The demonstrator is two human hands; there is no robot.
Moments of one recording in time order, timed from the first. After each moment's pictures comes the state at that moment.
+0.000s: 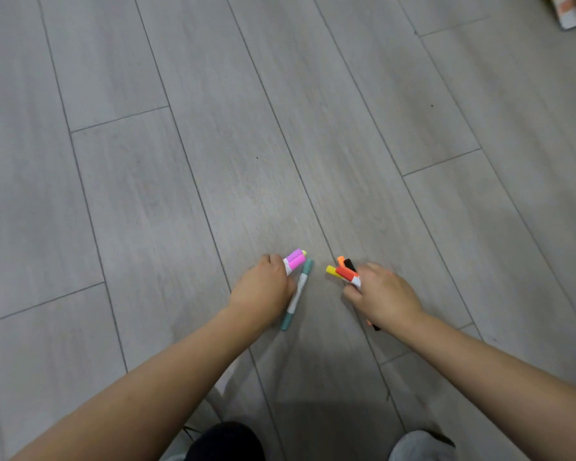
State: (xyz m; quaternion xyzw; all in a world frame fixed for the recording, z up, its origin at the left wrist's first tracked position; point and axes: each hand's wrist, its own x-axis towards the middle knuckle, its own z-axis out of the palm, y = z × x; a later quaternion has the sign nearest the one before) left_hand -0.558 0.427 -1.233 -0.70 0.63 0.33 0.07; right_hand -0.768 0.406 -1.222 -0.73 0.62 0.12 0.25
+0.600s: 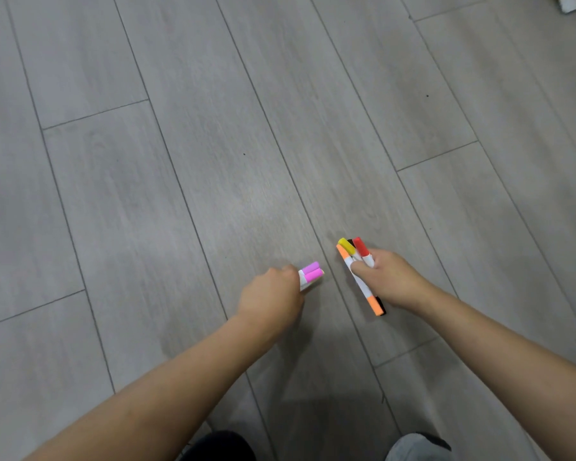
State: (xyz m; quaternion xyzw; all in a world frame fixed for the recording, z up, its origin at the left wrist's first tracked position) left_hand -0.584 0.426 -1.229 -0.67 0.64 0.34 0.11; right_hand -0.785 0.370 -1.210 -0.56 0.66 0.04 0.50
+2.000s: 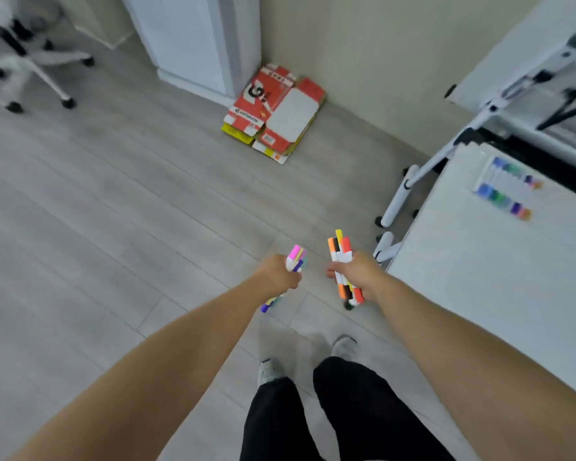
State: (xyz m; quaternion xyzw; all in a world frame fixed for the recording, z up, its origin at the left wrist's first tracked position) left_hand -0.741 0.347 -0.435 -0.53 0.63 0.55 0.14; right_hand -0.914 0.437 -0.432 -0.13 0.79 -0.27 0.53
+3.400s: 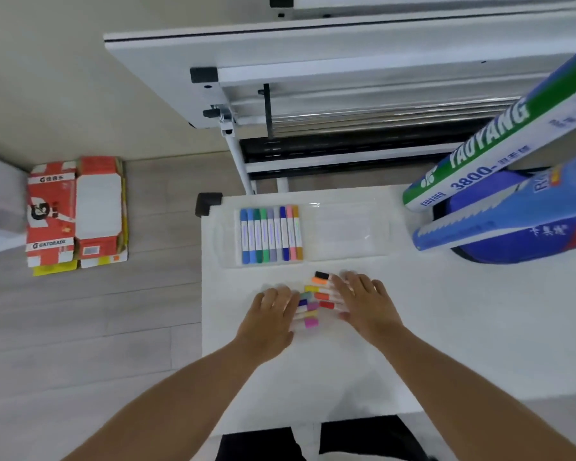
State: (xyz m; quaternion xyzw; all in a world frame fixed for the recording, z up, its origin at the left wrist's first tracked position) left_hand -1.212 0.462 -0.480 0.08 0.97 0.08 0.22; right_hand -1.332 0.684 -0.465 -0.36 0.91 0.04 0.21
